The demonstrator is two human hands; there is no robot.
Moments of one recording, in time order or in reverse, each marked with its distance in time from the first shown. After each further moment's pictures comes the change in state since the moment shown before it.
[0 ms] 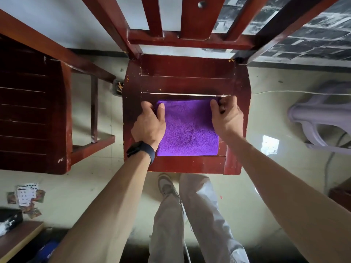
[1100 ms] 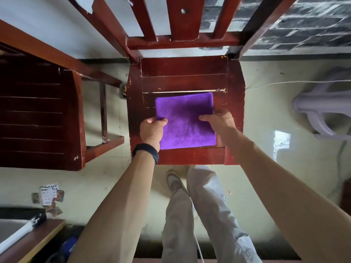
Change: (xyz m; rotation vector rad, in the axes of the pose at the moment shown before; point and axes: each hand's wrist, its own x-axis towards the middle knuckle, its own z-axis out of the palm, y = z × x) left_hand -0.019 -0.008 0.002 -0.732 -0.247 -0.482; right_hand -0.025 -0.011 -0.015 0.319 -0.324 0.582
